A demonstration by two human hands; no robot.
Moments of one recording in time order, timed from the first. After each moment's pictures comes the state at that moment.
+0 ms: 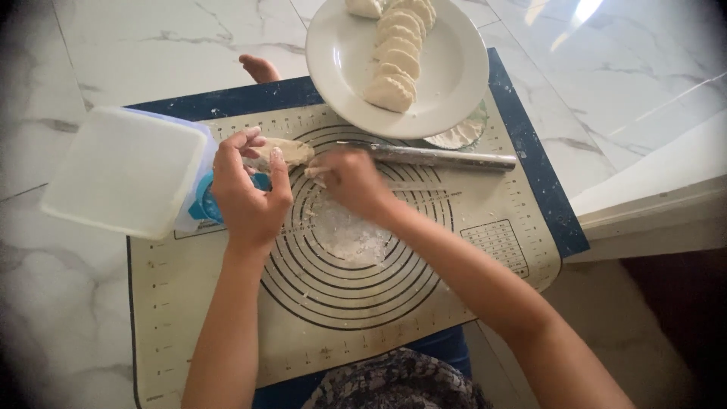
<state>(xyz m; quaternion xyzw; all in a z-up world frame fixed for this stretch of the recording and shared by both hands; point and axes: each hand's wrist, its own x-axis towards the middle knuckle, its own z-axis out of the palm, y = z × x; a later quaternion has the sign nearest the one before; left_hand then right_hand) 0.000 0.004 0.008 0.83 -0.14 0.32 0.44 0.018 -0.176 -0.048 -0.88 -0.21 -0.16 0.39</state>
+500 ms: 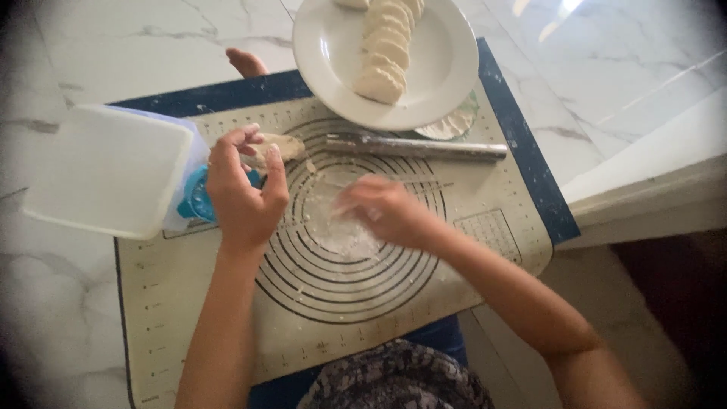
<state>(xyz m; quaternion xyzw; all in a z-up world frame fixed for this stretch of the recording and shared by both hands) -0.005 0.003 0.010 0.83 -0.18 0.30 0.44 -0.055 -0.228 -0.011 -0.87 -0.32 -0.06 0.36</state>
